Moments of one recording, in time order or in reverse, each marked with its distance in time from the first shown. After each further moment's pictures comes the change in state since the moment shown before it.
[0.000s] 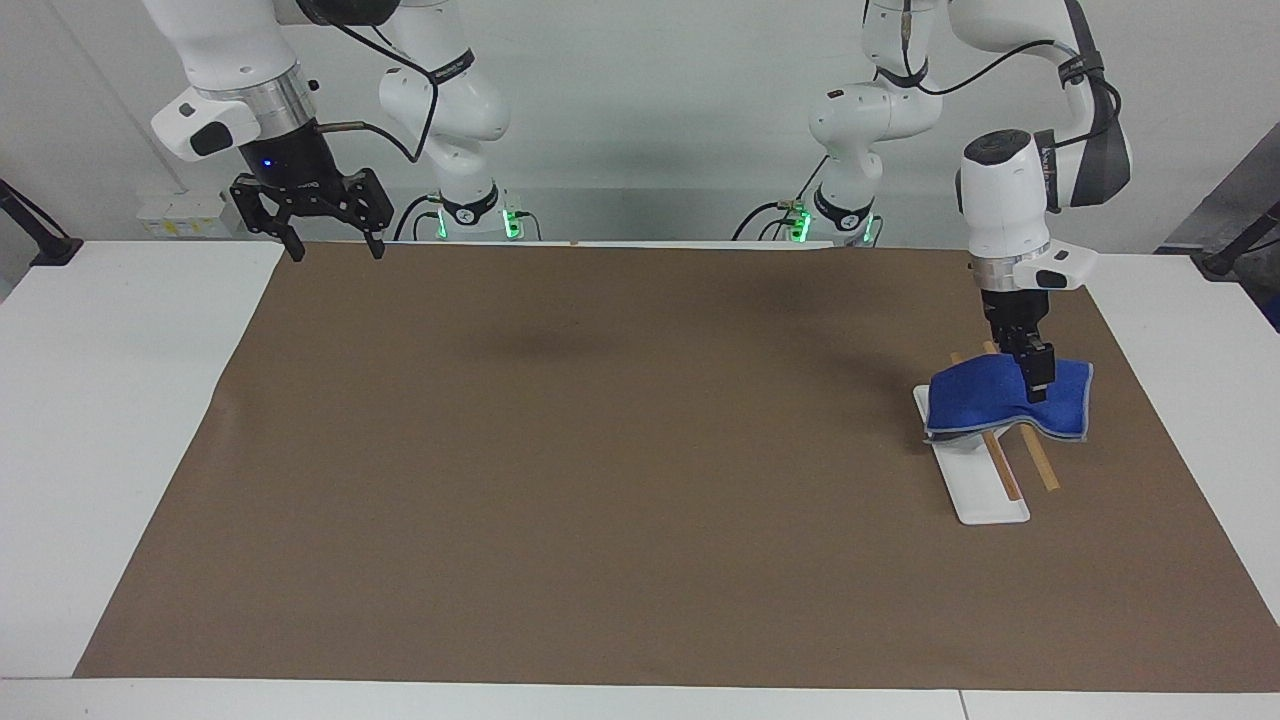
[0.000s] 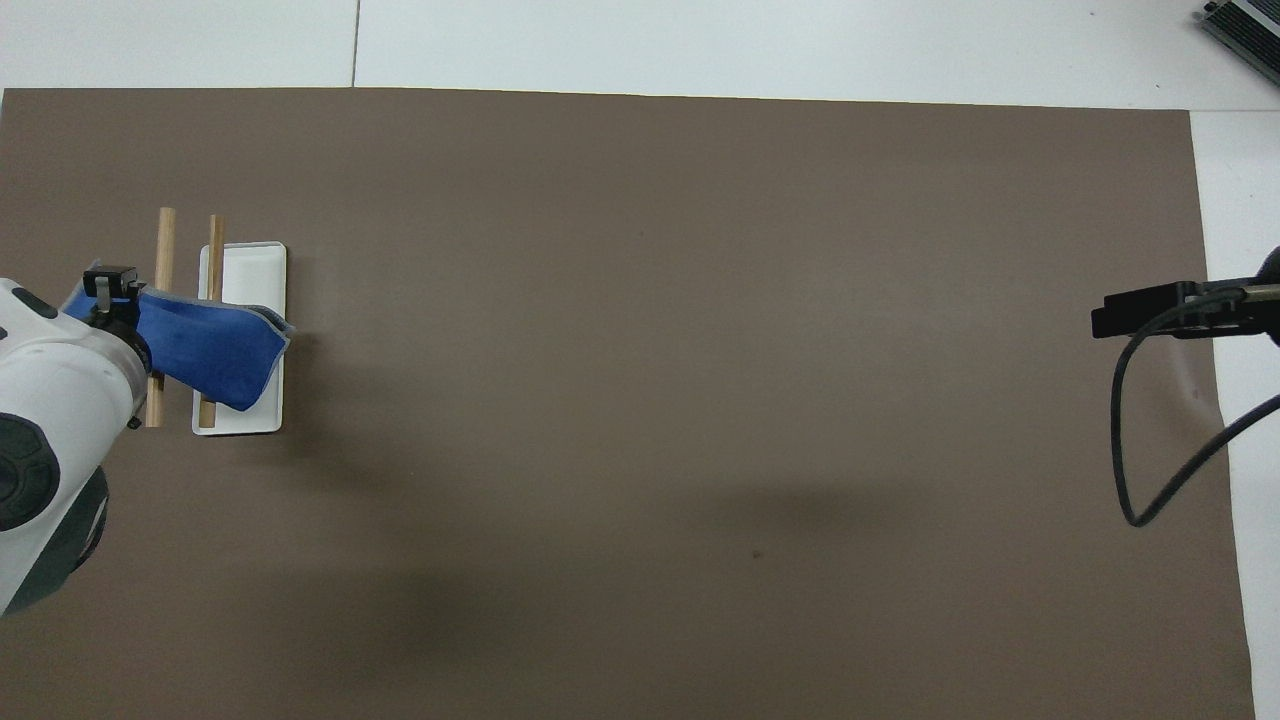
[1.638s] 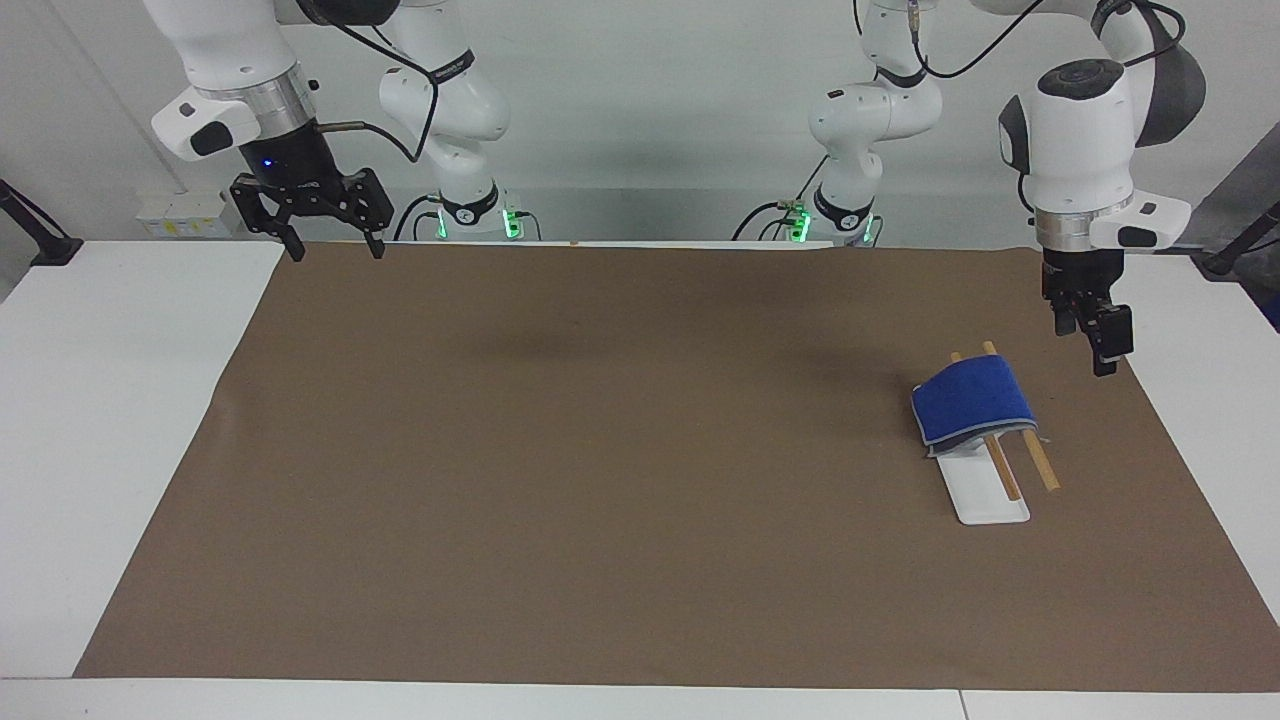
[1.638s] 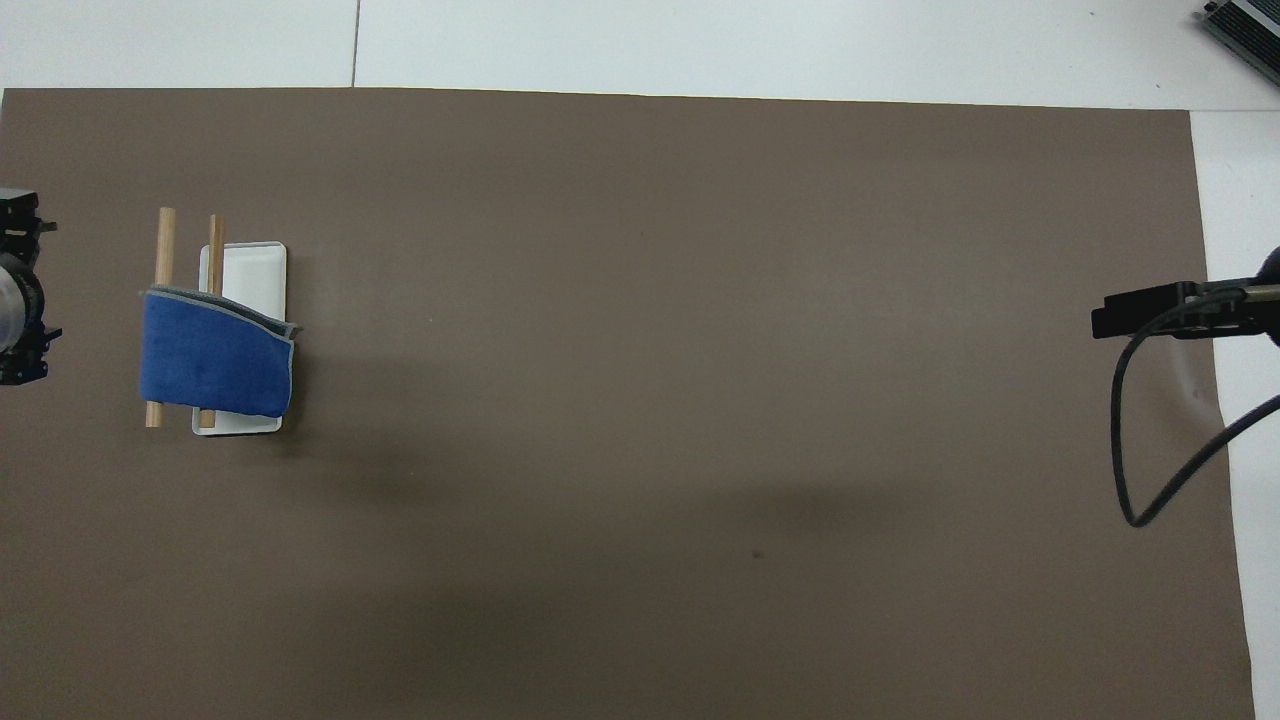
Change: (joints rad) left arm -0.014 0.012 -0.020 0.313 -0.290 -0.376 0.387; right arm 0.000 -0.001 0.000 -0.001 0.000 0.000 0.000
